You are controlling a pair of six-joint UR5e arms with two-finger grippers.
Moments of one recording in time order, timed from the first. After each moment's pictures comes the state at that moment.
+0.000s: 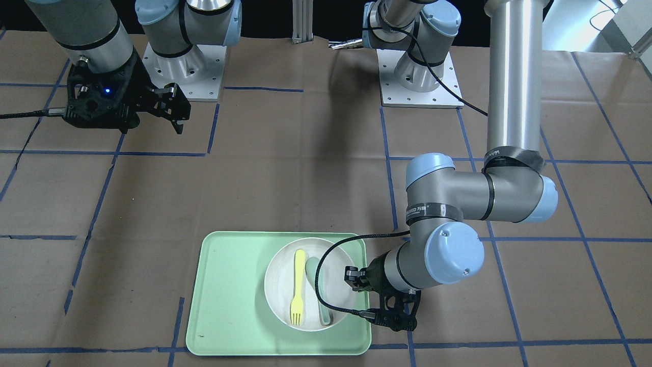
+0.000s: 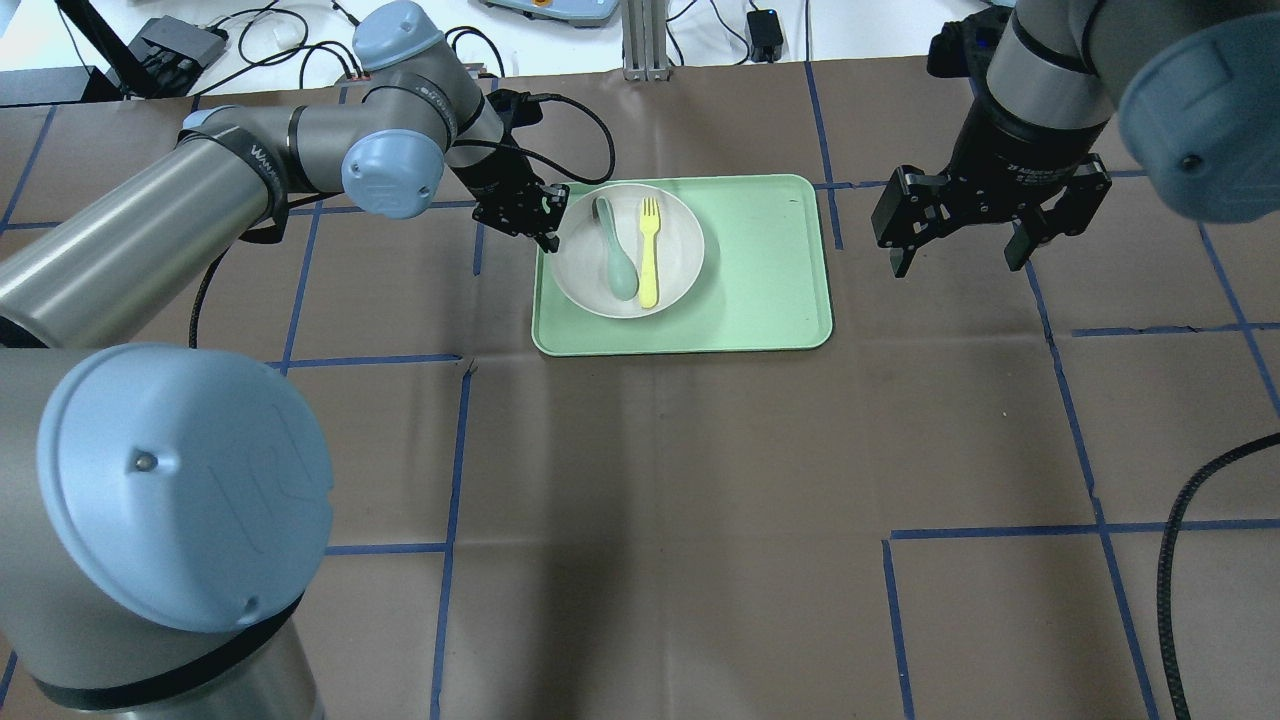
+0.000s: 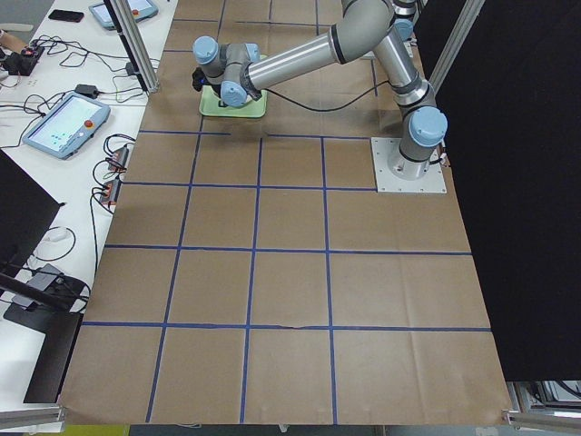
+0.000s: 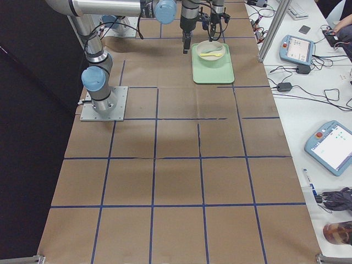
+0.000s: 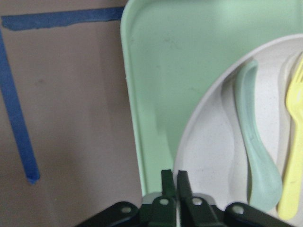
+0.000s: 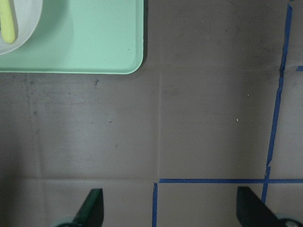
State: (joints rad) left arm -1.63 -2.25 -1.36 -1.18 1.27 0.09; right arm 1.56 -1.58 1.62 -1.55 -1.57 -0.03
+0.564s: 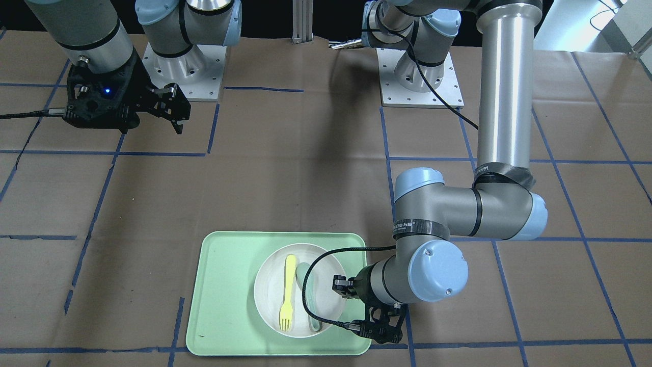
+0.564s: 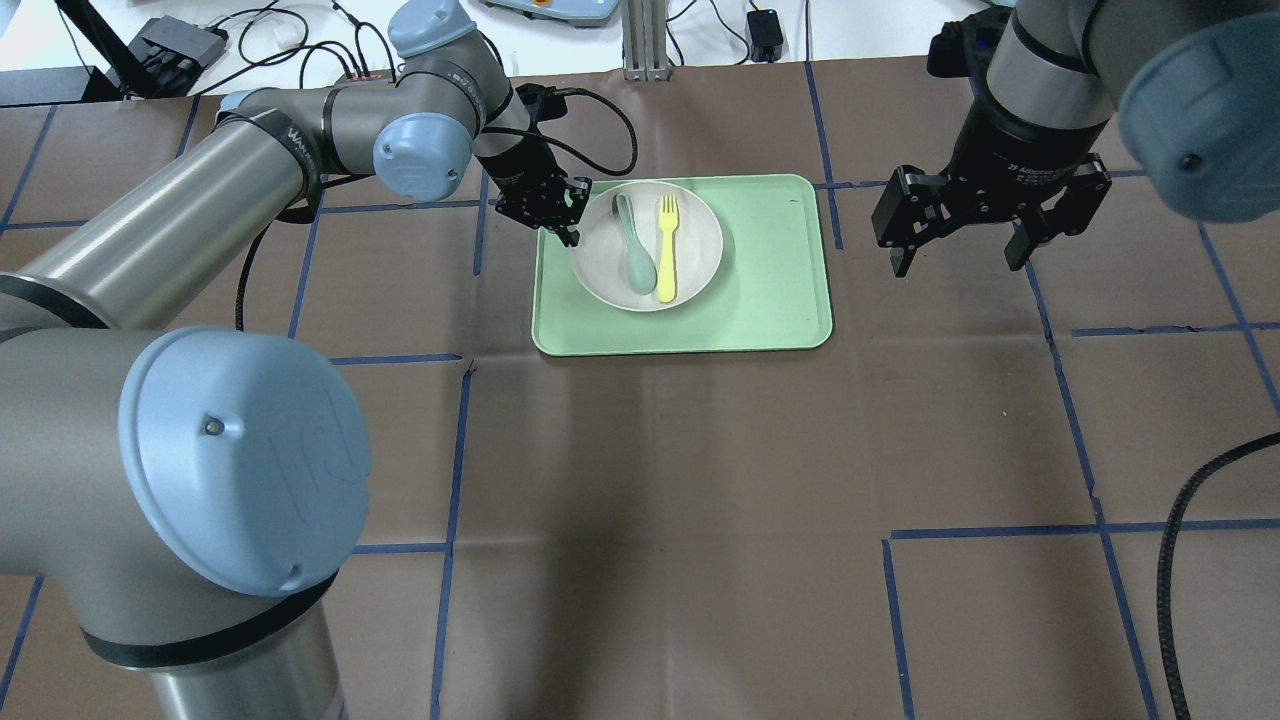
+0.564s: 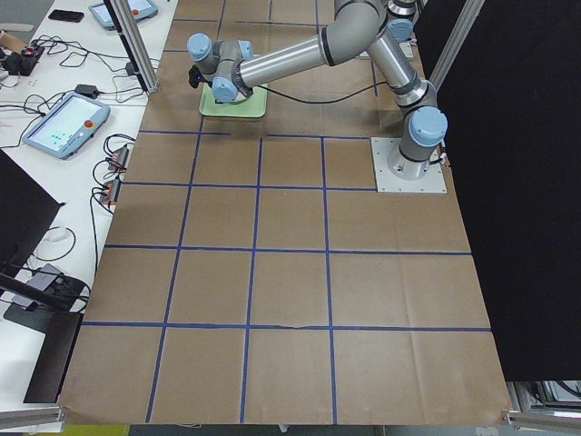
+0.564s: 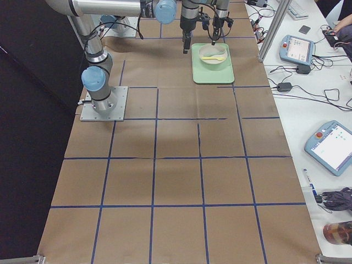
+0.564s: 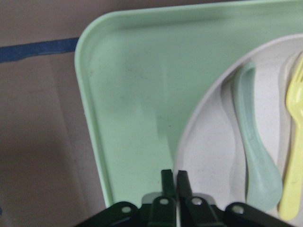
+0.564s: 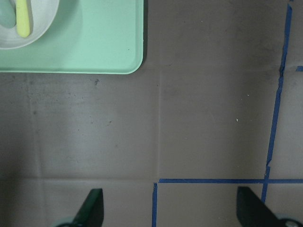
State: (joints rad) left arm -1.65 -2.31 -1.28 -1.22 1.27 0.08; right arm 1.56 -1.58 1.62 -1.55 -1.58 -0.03
